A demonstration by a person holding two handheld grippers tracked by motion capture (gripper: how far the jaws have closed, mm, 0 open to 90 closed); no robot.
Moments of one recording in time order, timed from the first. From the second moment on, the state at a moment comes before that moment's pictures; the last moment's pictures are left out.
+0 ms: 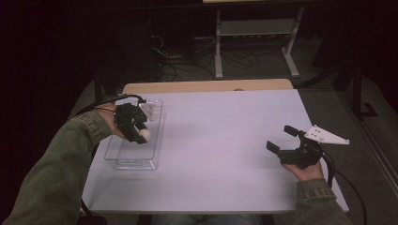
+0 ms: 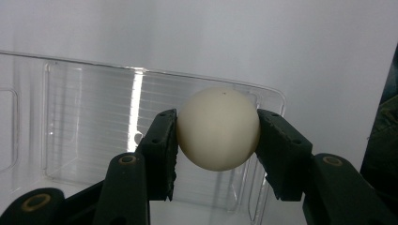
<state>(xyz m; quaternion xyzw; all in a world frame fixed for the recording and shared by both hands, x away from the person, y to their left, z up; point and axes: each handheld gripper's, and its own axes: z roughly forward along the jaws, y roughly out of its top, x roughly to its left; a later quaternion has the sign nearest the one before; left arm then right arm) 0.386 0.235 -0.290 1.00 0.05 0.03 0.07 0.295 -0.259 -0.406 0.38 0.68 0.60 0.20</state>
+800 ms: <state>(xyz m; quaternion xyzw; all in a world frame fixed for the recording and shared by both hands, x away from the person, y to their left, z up) 0.385 0.239 -0.314 1.00 0.05 0.02 0.07 0.295 -0.260 -0.407 0.38 0.68 0.60 0.20</state>
